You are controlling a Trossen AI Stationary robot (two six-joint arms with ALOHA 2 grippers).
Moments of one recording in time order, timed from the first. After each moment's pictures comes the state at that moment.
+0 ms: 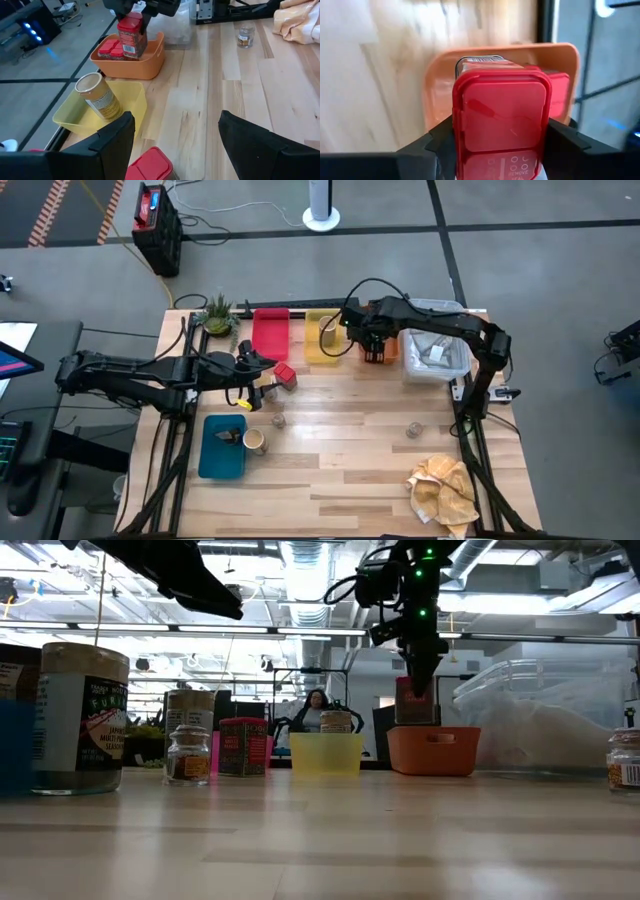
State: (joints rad) left arm 0.01 0.93 0.74 -0.19 -0.32 0.10; right arm -0.41 1.79 1.58 -1.19 0.38 -0.34
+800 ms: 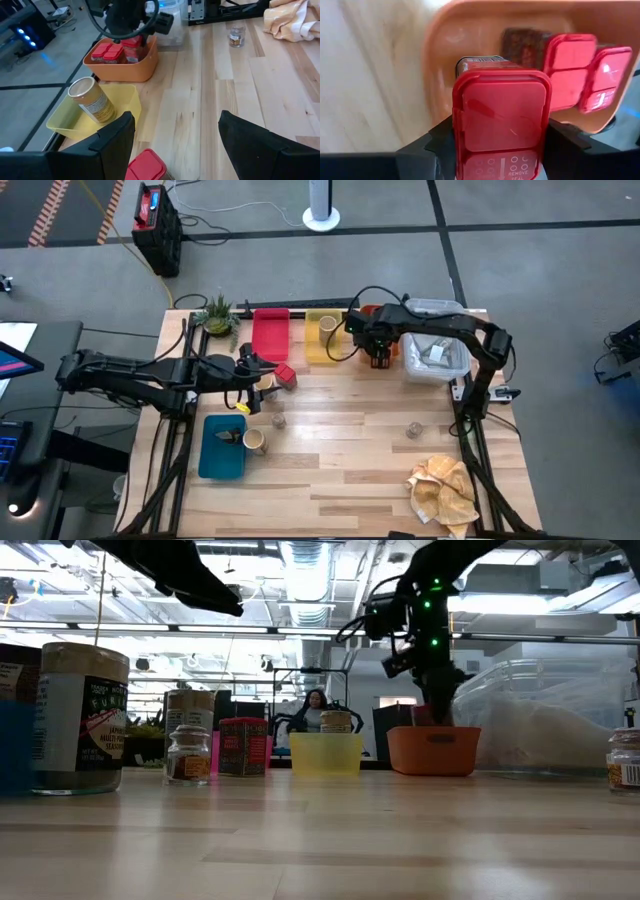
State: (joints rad) left arm -0.02 0.93 0.74 -0.19 -0.32 0.12; right arm -0.44 1.79 1.40 -1.07 0.38 -0.33
